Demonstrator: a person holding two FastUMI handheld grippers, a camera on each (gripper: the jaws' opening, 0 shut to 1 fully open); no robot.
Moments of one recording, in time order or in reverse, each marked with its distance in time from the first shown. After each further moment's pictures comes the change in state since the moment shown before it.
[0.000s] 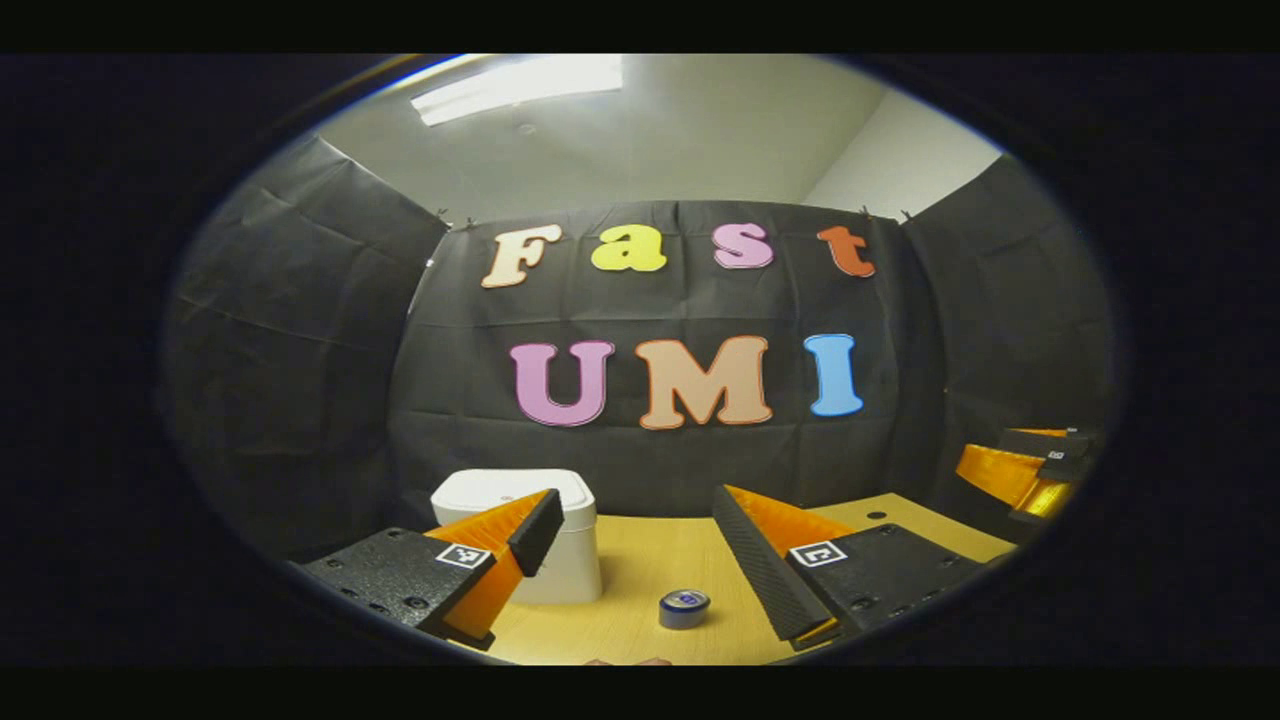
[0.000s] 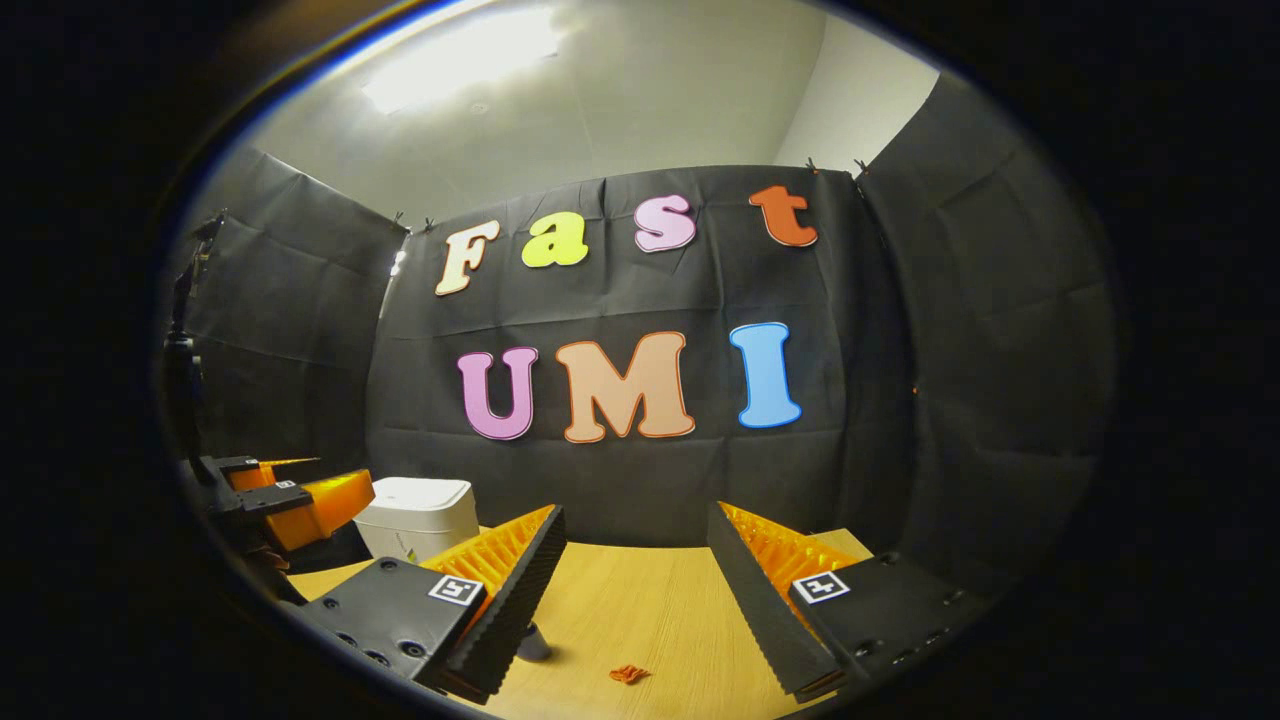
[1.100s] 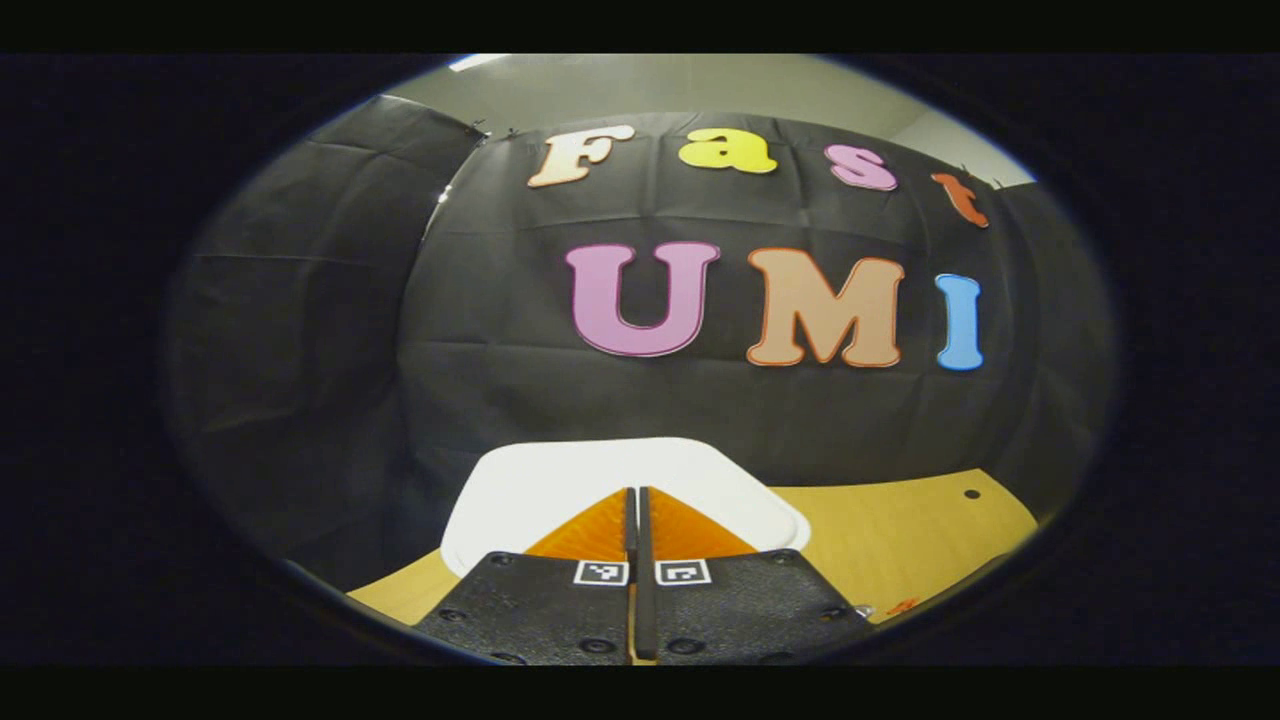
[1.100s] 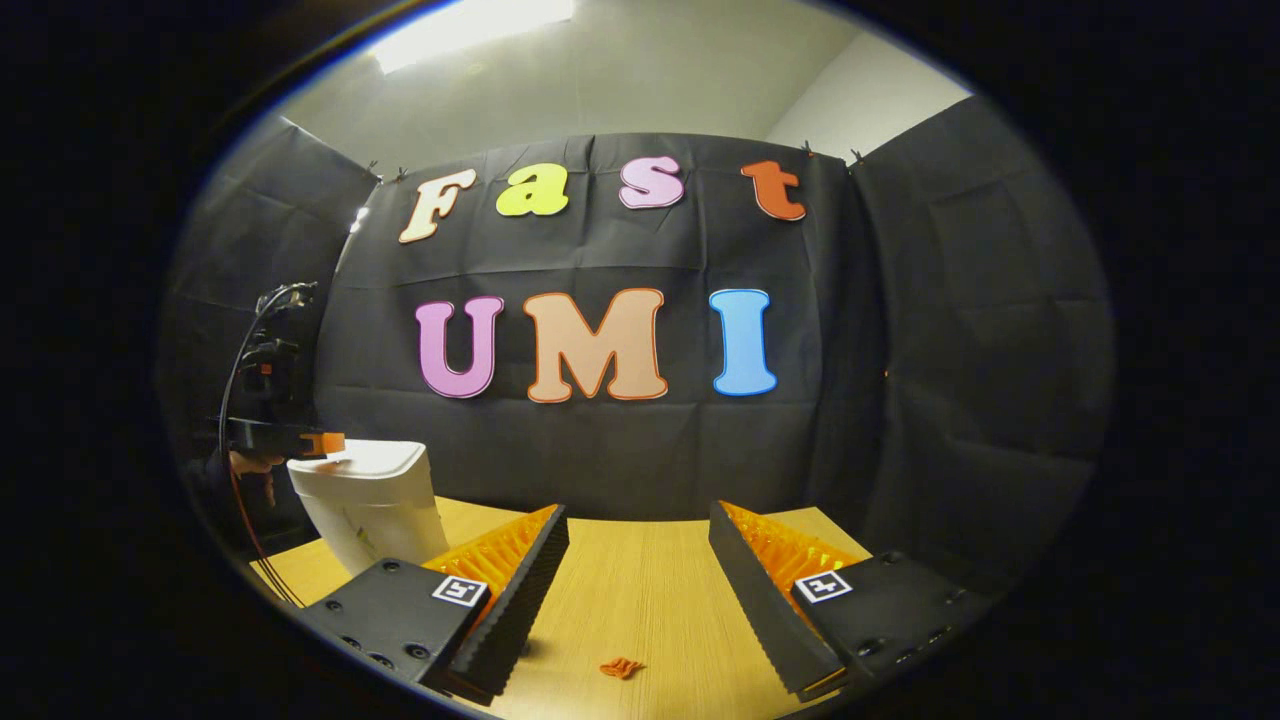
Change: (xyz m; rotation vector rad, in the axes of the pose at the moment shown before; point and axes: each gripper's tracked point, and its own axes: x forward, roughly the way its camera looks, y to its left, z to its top) left arm 0.185 0.161 -0.121 -0.051 0.298 0.088; right arm 0.046 0.027 -0.042 -0.063 0.105 -0.184
